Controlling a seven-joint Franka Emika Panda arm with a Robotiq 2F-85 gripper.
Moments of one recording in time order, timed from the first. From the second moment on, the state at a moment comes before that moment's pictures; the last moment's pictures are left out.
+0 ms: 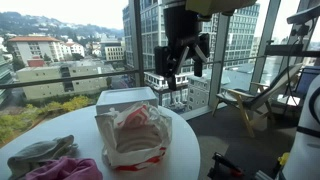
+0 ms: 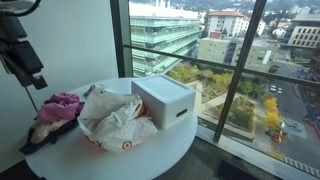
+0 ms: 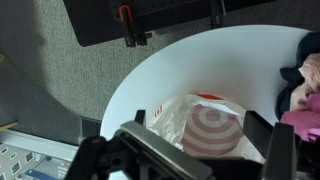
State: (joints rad) arm 0.04 -0.86 0.34 -2.59 0.01 1.74 0.44
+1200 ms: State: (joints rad) arm 0.19 -0.50 0.52 -2.62 0.03 2.18 0.42
